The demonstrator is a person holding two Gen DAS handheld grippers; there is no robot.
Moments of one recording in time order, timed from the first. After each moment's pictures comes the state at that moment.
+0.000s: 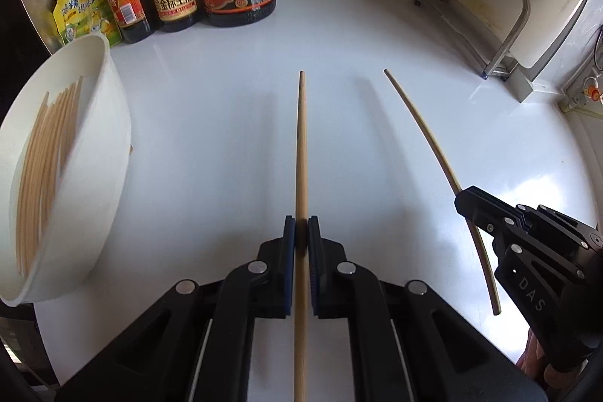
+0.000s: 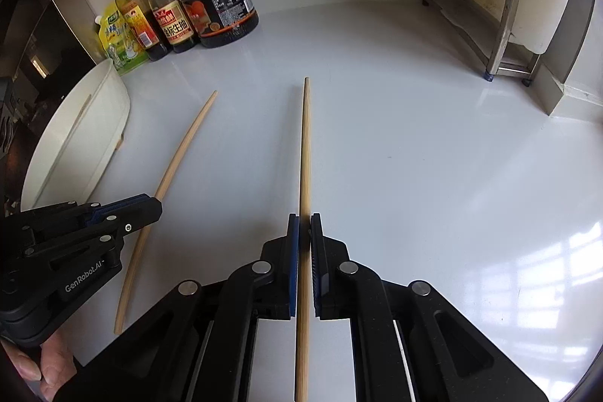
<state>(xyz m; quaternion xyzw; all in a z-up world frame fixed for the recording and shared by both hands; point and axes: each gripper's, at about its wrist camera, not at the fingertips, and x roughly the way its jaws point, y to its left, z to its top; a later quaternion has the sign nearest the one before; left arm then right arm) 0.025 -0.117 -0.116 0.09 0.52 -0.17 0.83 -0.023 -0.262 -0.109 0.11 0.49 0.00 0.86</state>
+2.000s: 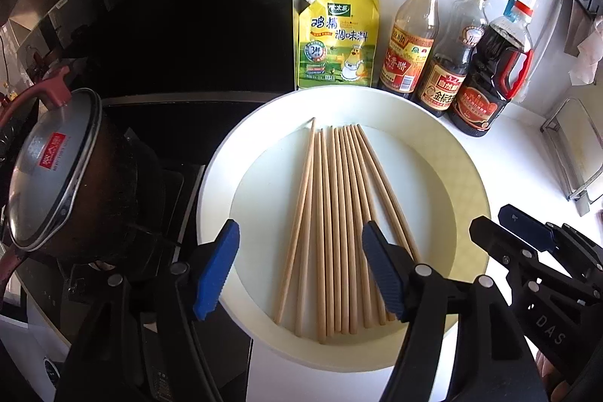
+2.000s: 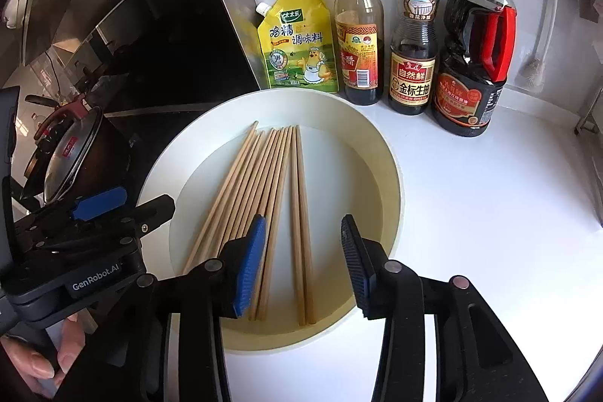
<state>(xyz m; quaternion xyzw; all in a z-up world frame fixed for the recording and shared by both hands) 0.102 0.179 -0.027 0.02 0.47 -0.02 0.88 0.080 0.008 -0.021 0.05 0.46 0.11 0.88</state>
